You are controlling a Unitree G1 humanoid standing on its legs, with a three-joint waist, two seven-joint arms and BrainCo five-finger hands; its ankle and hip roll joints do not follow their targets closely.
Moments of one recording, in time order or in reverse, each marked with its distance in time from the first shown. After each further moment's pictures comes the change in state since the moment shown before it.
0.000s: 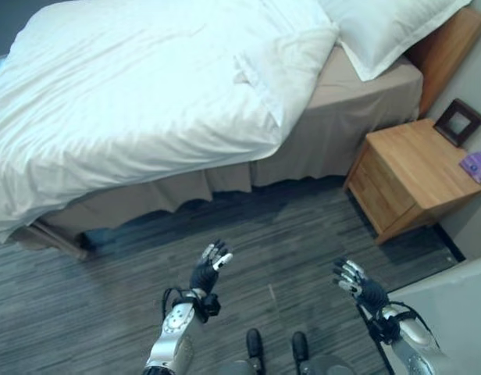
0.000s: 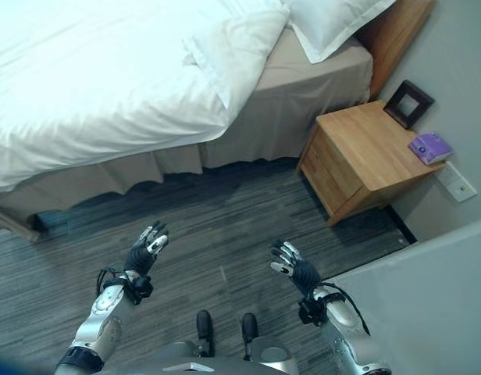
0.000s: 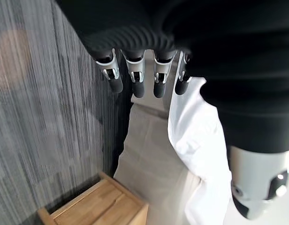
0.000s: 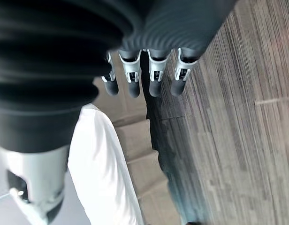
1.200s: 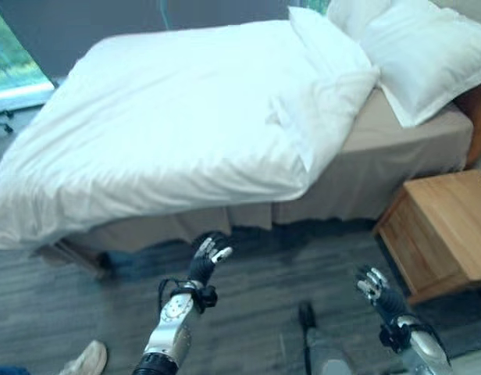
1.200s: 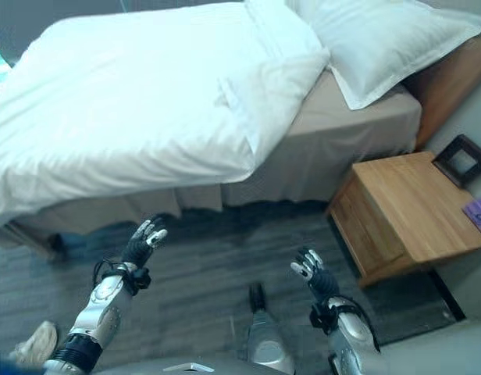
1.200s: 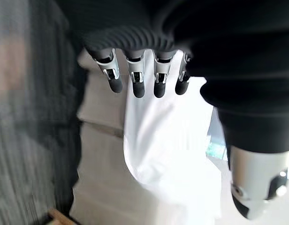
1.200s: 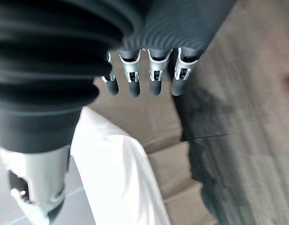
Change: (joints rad) left arm -0.076 -0.038 -0.060 0.089 0.029 0.001 -0.004; right arm 0.011 0.051 -0.095 0.089 0.005 -0.016 -0.070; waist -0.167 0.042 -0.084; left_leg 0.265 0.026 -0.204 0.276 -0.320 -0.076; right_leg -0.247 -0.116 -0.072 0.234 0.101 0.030
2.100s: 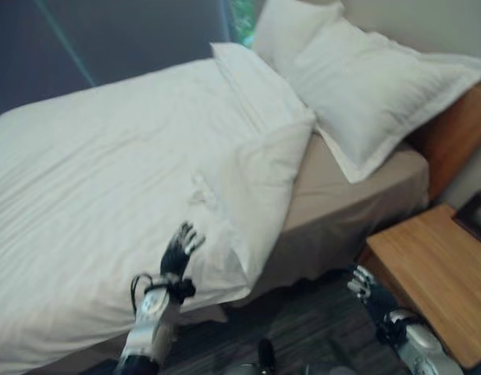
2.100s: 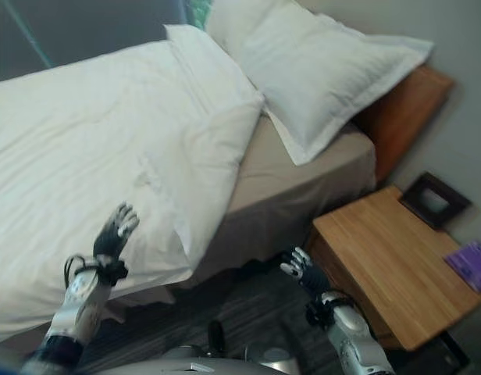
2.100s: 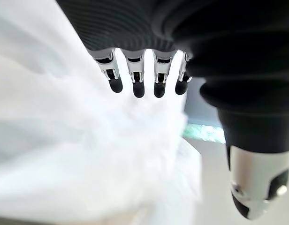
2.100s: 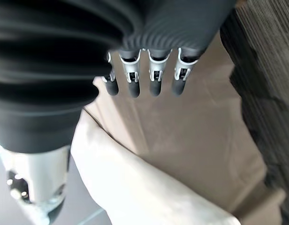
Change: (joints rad) left arm -0.108 0.098 0.116 -0.094 -0.031 -0.040 0.023; right arm -0.005 -0.044 0.037 -0.015 0.035 0.016 0.049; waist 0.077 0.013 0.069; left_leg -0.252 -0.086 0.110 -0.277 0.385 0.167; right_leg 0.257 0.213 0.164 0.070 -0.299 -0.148
